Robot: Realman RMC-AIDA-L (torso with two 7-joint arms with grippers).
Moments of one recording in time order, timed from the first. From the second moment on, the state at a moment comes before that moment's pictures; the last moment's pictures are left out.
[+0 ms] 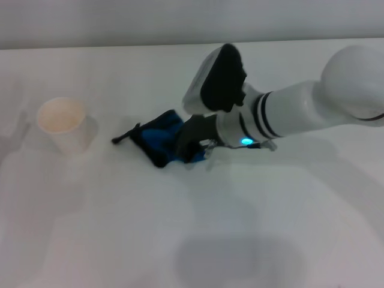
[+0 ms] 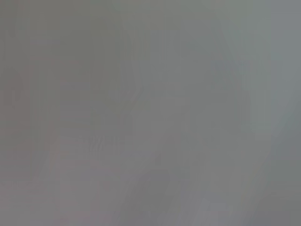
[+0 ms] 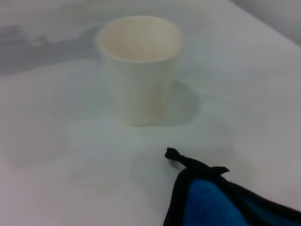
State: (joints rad) left arm -0.41 -2.08 1.00 0.10 -2.60 -1.22 2.46; right arm 0.78 2.03 -2.04 -0.60 -1.54 -0.54 1.90
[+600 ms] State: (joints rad) left arm -0.39 -2.07 1.00 0.13 -2.60 -1.23 2.44; right arm 0.71 2.00 -1.68 -0.56 -1.74 -0.63 1.90
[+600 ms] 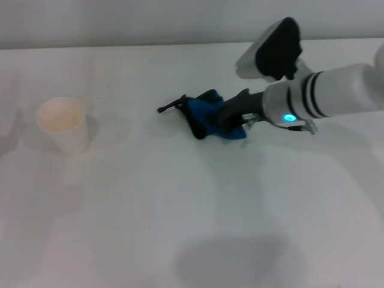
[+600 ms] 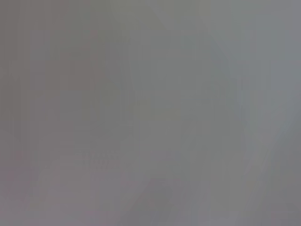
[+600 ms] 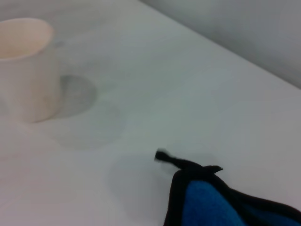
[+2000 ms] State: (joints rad) left arm -0.38 -2.07 1.00 0.14 -2.62 -1.23 2.44; right arm 0.51 1.98 -1.47 -0.70 -1.85 -0.83 2.00
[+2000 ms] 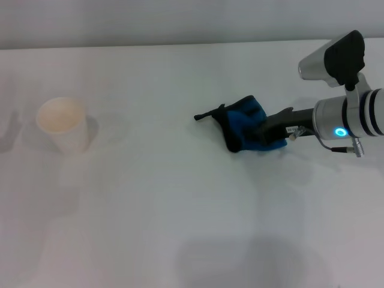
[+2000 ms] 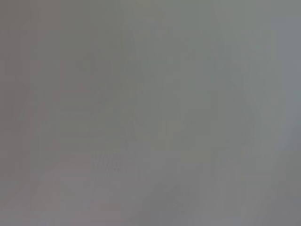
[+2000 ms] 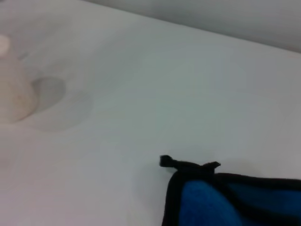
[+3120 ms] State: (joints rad) left arm -0.38 -2.08 1.00 0.14 -2.62 -1.23 2.44; right arm 0.41 2.01 -1.00 -0.69 -1.47 -1.11 1.87
